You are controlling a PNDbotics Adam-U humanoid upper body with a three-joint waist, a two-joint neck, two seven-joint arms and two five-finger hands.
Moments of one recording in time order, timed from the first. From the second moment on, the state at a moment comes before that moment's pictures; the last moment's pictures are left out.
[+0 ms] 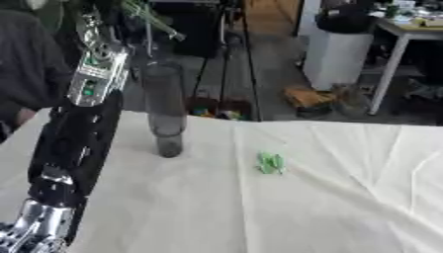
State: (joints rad) left arm -1.05 0.19 0.21 -1.20 -0.19 -0.09 0.70; right arm -0.36 -0.42 -0.41 -1.45 -0.03 -0.34 0.33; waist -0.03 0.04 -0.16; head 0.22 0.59
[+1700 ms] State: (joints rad) left arm -1.09 0.24 0.18 -1.08 -0.39 0.06 0.64; right arm -0.36 -0.42 -0.41 -1.45 -0.03 -0.34 0.34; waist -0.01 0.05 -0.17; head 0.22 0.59
